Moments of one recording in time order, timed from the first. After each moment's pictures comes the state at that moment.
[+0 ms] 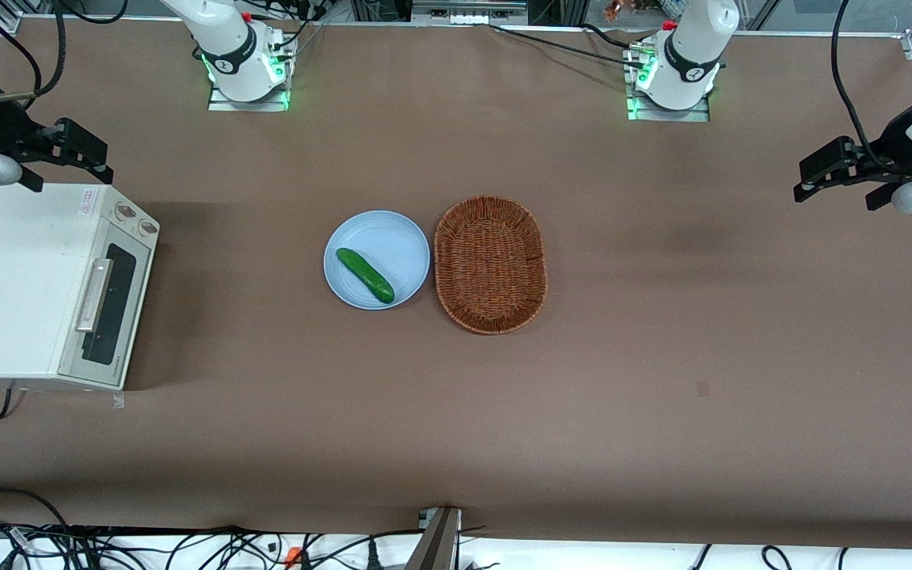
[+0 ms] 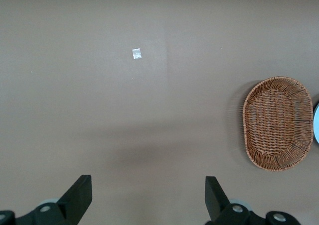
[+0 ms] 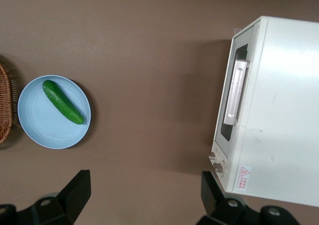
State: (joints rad) arm 0.00 -0.05 0.04 -1.67 0.03 1.63 -0.08
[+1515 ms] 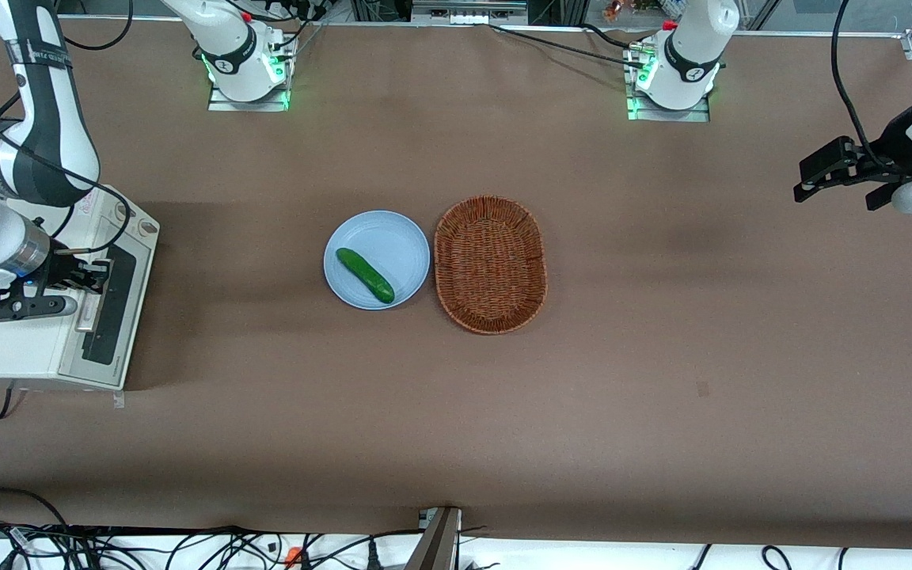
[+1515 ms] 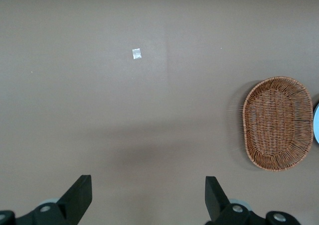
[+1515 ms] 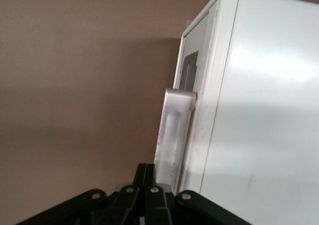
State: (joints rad) arm -0.05 0.26 -0.08 -1.86 -0.10 2.12 -0.21
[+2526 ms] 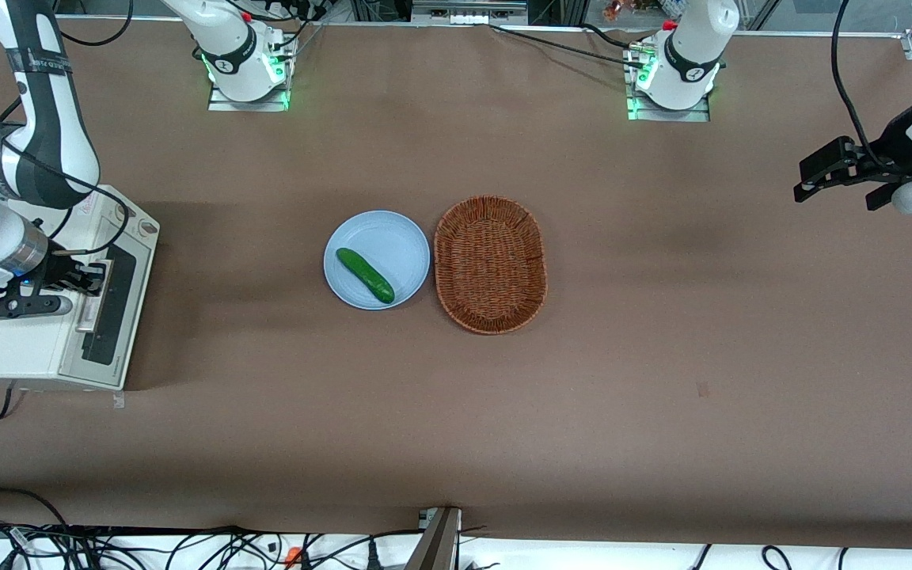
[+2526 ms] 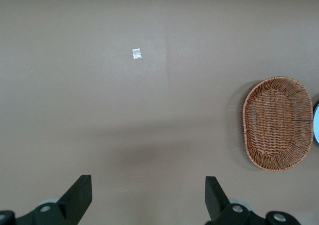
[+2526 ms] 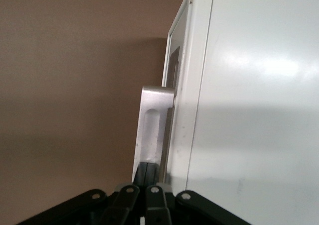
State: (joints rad) arm -0.05 0.26 -0.10 -1.91 -0.09 2.20 -0.17
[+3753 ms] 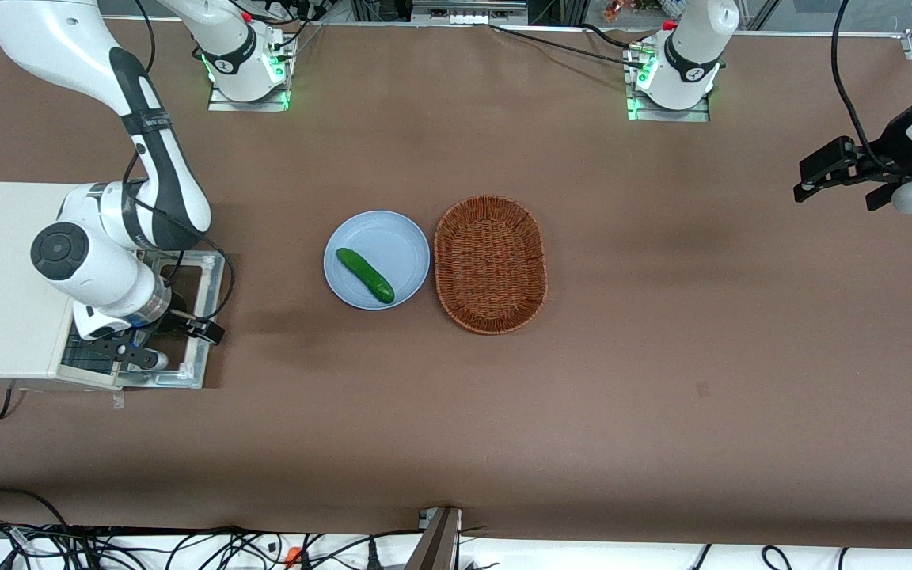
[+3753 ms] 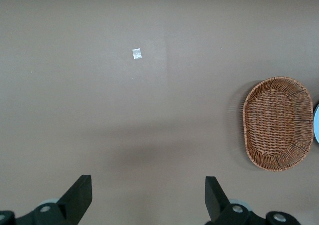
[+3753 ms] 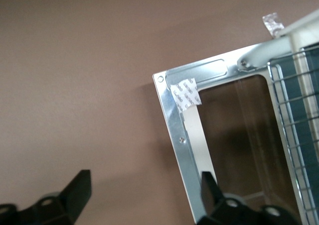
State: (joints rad) arm 0.13 0.48 -0.05 -1.78 0.00 2.35 0.40
